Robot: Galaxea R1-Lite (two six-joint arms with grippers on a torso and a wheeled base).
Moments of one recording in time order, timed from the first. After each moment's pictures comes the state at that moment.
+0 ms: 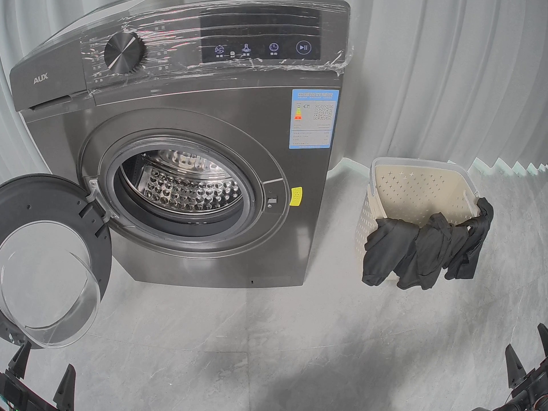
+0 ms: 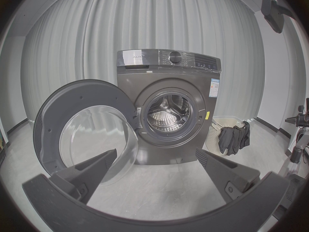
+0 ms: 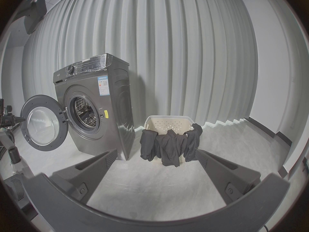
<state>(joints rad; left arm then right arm) 0.00 0.02 -0.02 0.00 -0.01 -0.01 0.00 0.01 -0.02 0.02 0.00 0.00</state>
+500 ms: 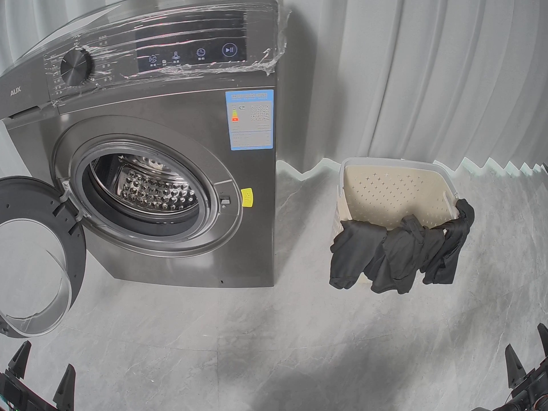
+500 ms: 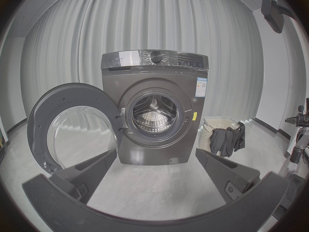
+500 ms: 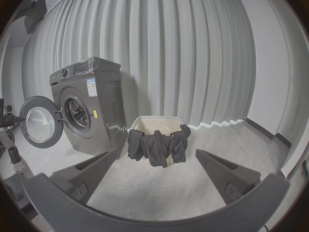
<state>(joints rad) 0.00 0.02 -0.02 0.00 -0.01 -0.01 0.00 0.01 -0.02 0.02 0.00 0.00</state>
